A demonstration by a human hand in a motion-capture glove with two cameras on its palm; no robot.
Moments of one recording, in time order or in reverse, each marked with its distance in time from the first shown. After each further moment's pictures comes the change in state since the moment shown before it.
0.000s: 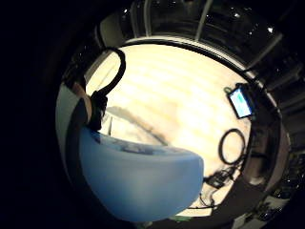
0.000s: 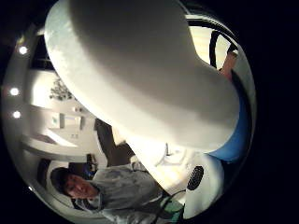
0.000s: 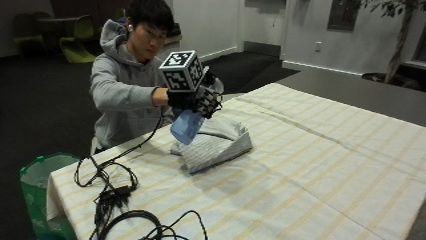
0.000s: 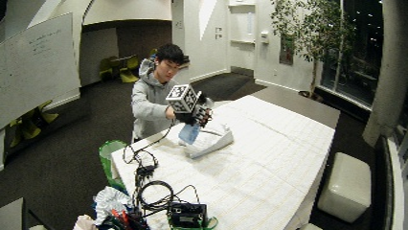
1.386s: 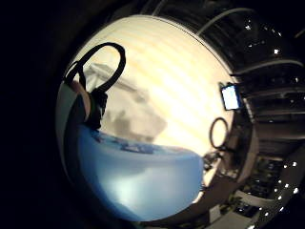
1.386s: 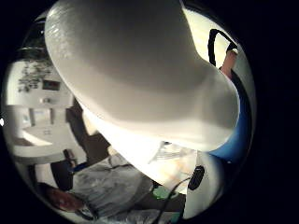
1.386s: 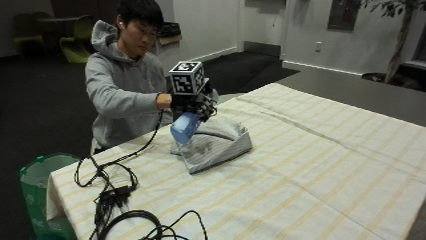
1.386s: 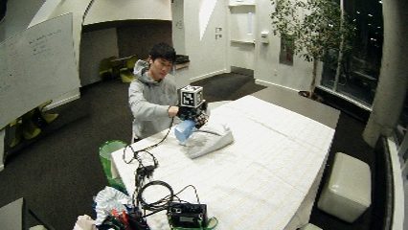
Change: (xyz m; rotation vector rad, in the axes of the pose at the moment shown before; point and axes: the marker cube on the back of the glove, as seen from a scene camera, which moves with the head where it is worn) arm -0.069 0.056 0.071 -0.070 0.126 -0.050
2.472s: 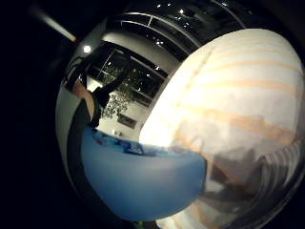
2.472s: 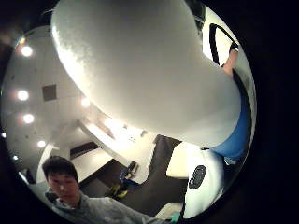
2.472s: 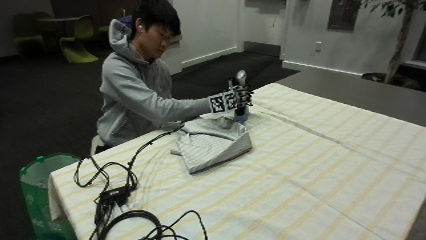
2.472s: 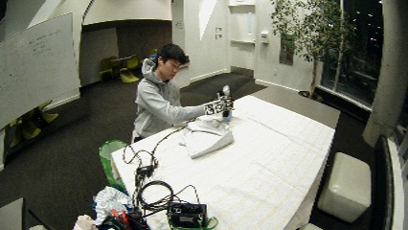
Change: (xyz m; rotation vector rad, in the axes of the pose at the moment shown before) arm -0.277 -0.068 0.150 0.394 -1.159 -0.072
